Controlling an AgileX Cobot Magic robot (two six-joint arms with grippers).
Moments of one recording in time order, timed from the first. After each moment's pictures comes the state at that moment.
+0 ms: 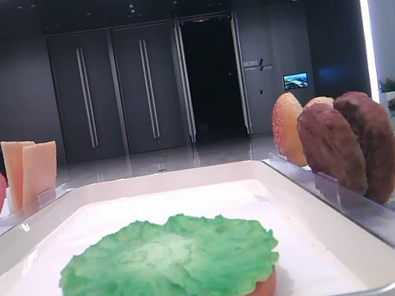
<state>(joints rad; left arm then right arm) -0.03 0.68 -0.66 0.10 1.11 -0.14 -0.02 -0.01 -0.50 0.02 1.14 0.01</state>
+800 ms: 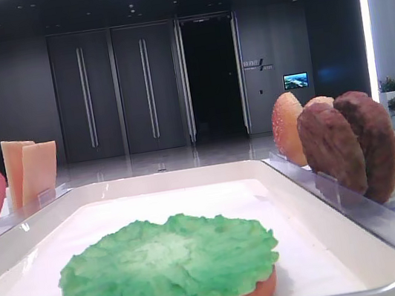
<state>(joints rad) -0.03 1.20 -0.90 0.09 1.09 -0.14 -0.02 -0.01 -0.50 0.02 1.14 0.01</state>
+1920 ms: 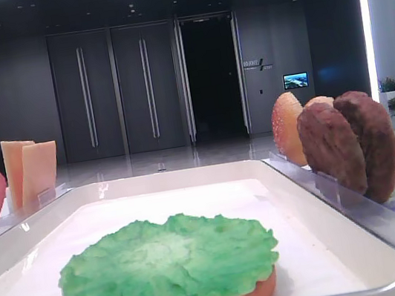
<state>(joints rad) -0.03 1.54 -1.18 0.07 1.11 -0.19 -0.02 -0.01 -0.50 0.02 1.14 0.01</state>
